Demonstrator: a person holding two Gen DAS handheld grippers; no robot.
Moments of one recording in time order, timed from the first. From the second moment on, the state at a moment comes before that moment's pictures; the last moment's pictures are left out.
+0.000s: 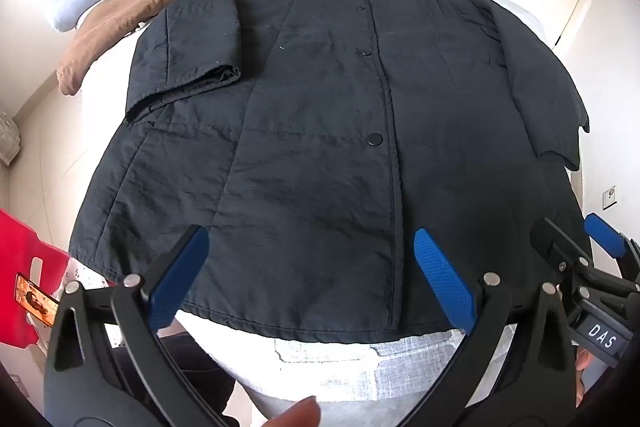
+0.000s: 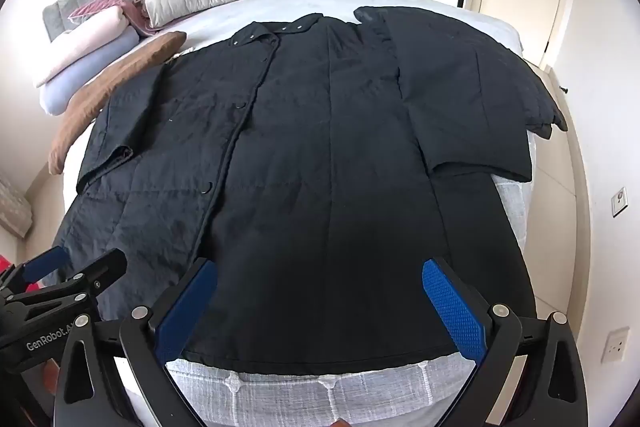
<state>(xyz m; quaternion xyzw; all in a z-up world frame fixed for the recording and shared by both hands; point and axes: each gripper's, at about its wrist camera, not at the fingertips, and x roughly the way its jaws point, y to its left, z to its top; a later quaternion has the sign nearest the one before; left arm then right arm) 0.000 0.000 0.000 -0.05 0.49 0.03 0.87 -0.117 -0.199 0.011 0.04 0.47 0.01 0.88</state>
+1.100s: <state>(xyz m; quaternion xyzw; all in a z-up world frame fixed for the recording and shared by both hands) -0.002 0.003 0.001 -0.04 0.49 0.03 0.87 -0.114 -0.199 0.007 0.03 0.47 0.00 0.88</state>
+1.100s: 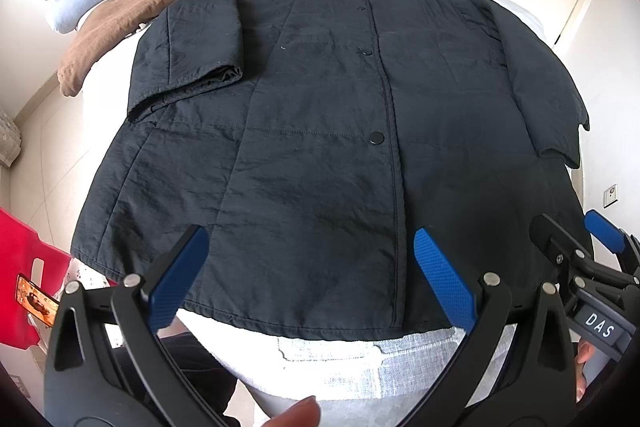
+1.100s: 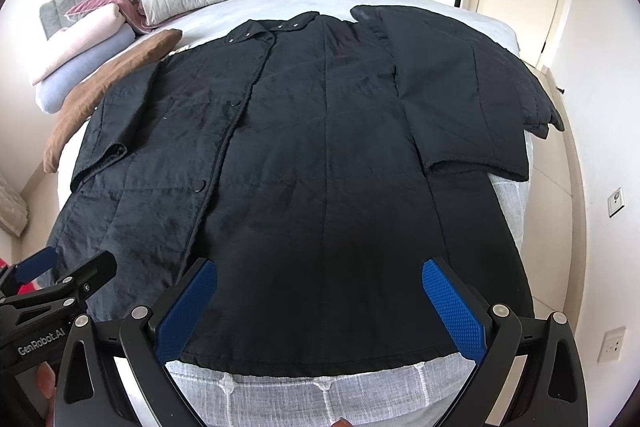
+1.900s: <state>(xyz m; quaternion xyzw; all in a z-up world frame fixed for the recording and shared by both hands) 0.001 0.001 -0.003 -0.02 0.49 0.05 0.87 -0.117 -0.214 0.007 0.03 0.47 -0.02 0.88</state>
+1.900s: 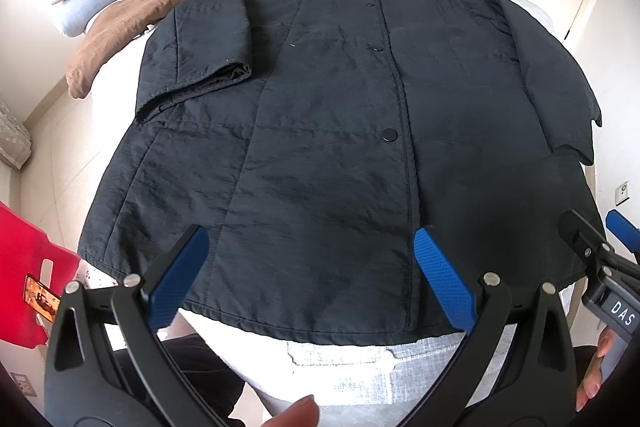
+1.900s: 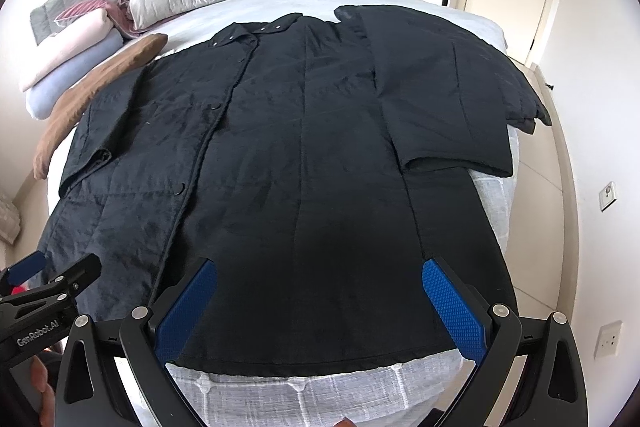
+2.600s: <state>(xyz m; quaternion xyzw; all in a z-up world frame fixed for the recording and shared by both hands) 0.009 0.124 0.009 -0.09 0.45 -0.01 0.89 -0.115 -0.347 0.007 0.16 0.49 0.08 0.85</state>
